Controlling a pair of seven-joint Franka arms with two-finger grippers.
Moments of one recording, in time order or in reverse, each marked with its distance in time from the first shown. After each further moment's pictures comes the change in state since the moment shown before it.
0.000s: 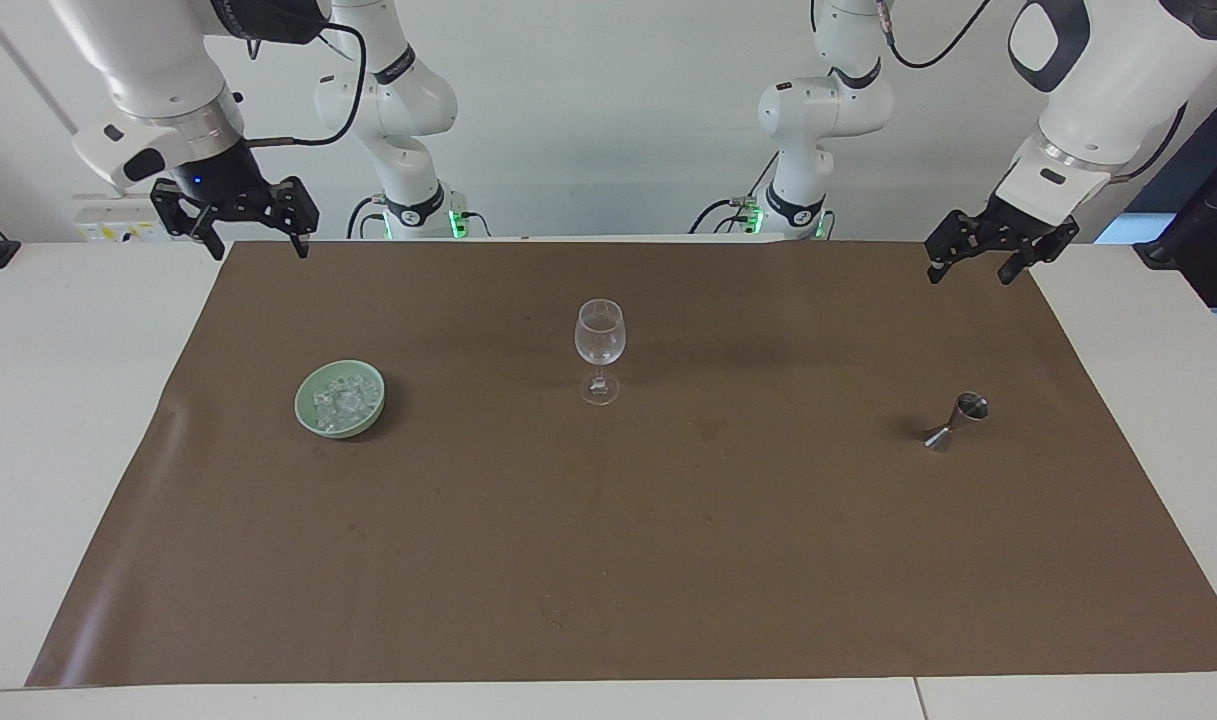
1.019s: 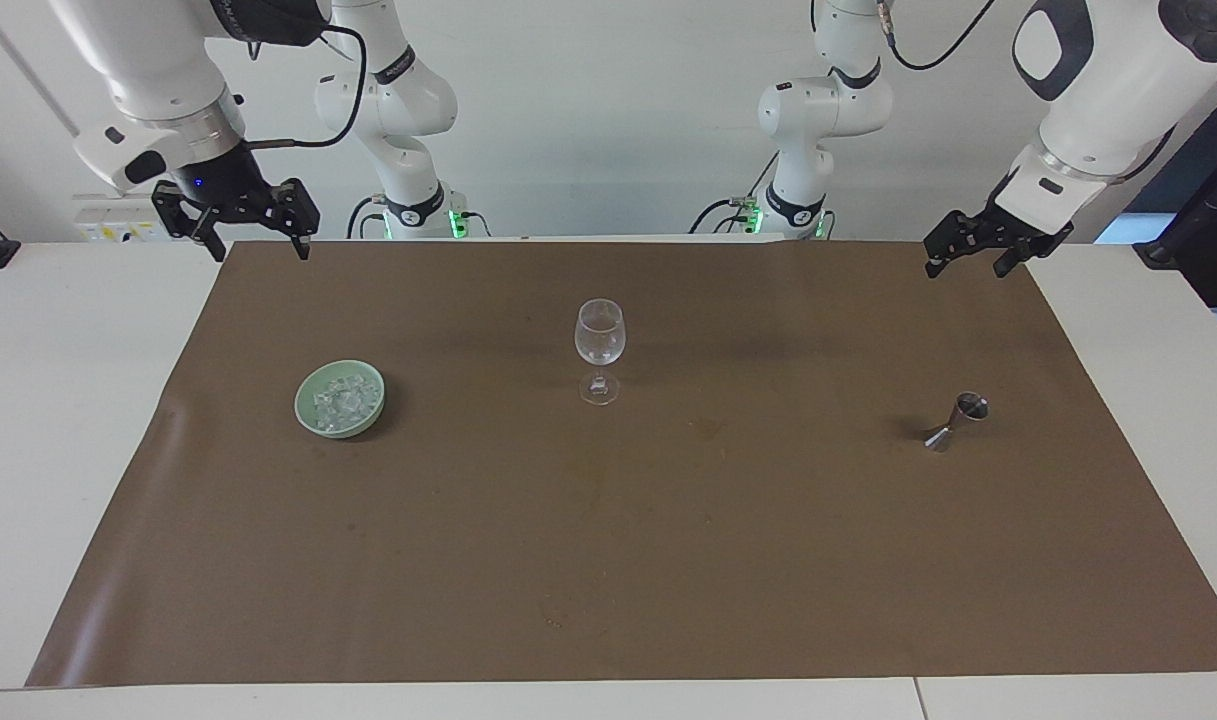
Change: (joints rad) left arm 0.033 0.010 0.014 -0.013 -0.004 -0.064 -0.036; right arm 0.000 0.000 0.000 -0.005 0.003 0.006 0.000
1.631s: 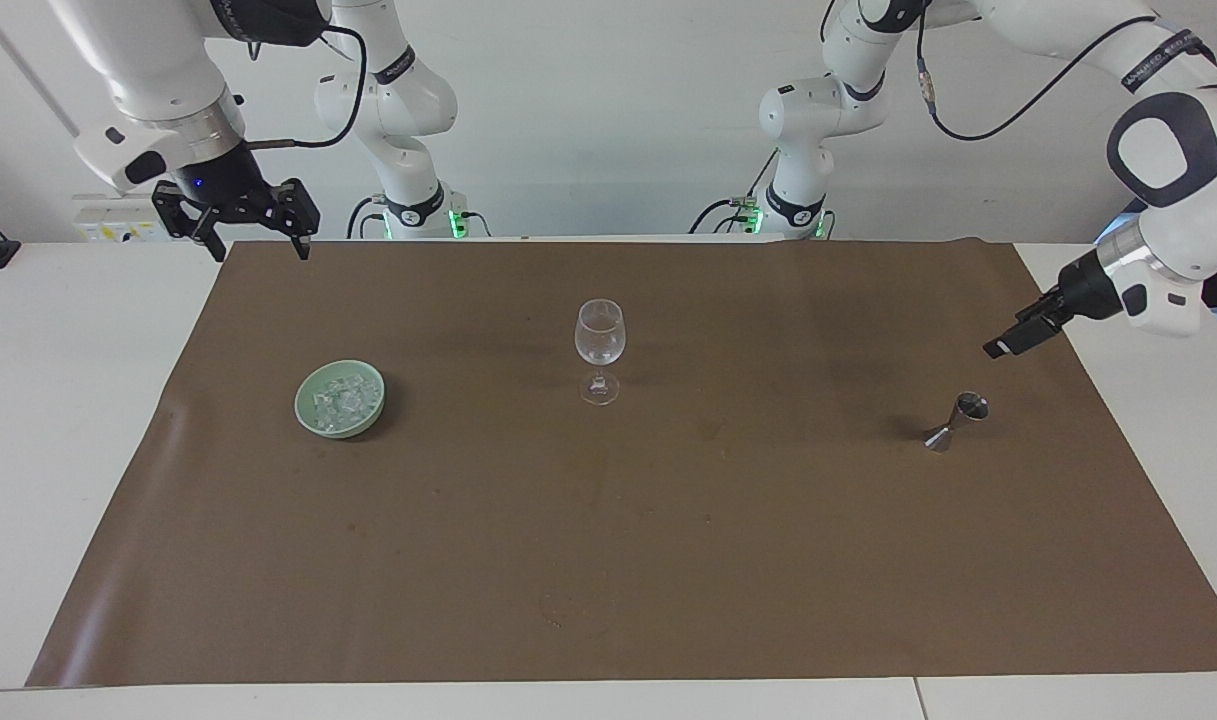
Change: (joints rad) left arm 0.085 0.316 0.130 0.203 -0.211 -0.009 -0.488; right arm 0.000 0.000 0.000 0.000 0.000 0.000 0.000
